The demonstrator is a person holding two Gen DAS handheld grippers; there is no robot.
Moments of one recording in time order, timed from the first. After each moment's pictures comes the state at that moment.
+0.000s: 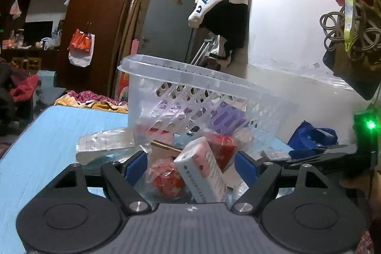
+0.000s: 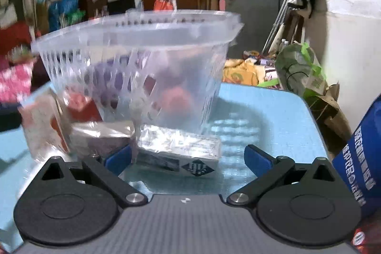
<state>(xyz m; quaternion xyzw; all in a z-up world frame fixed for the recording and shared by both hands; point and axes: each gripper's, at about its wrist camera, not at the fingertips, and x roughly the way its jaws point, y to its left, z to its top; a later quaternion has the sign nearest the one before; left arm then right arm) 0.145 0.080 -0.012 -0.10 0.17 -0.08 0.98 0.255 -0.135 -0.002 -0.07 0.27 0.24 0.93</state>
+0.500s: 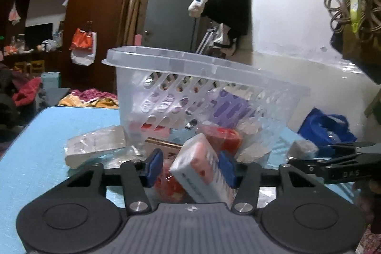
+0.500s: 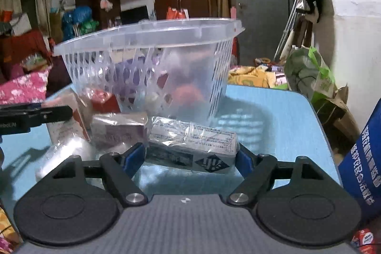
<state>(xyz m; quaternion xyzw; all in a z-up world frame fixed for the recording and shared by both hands) 0.159 0.059 -0.020 -0.07 0.18 -0.07 0.98 0.227 -0.166 -0.006 -0.04 0.25 0.28 0.93</state>
